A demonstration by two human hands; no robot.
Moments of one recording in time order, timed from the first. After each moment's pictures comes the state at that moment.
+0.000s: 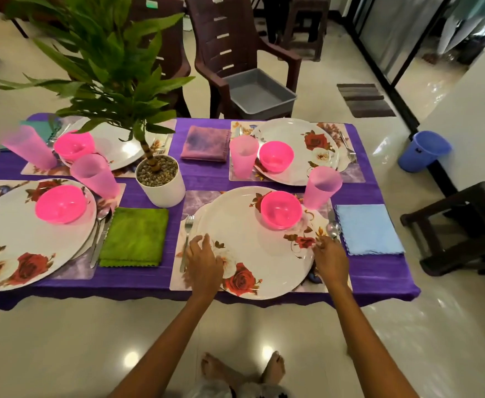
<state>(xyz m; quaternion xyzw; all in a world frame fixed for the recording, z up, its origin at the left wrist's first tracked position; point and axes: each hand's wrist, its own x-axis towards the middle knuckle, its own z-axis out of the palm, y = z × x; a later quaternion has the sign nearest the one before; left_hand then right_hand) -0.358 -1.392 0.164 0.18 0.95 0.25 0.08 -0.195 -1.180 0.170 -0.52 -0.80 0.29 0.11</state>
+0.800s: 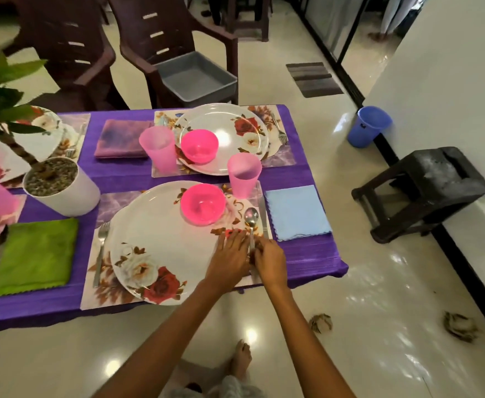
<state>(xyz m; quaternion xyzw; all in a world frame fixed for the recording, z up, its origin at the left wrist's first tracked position) -0.244 -1.240 0.137 0.63 0.78 0.02 0.06 -0.149 -1.162 0.149 -0.48 -0.81 0.33 0.09</state>
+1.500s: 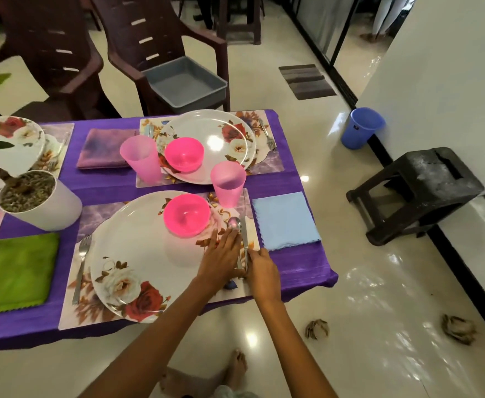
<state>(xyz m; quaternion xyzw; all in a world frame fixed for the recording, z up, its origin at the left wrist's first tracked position) -0.253 -1.204 0.142 0.64 0.77 -0.06 0.04 -0.136 -1.153 0.147 -0.45 -0.85 0.27 0.02</state>
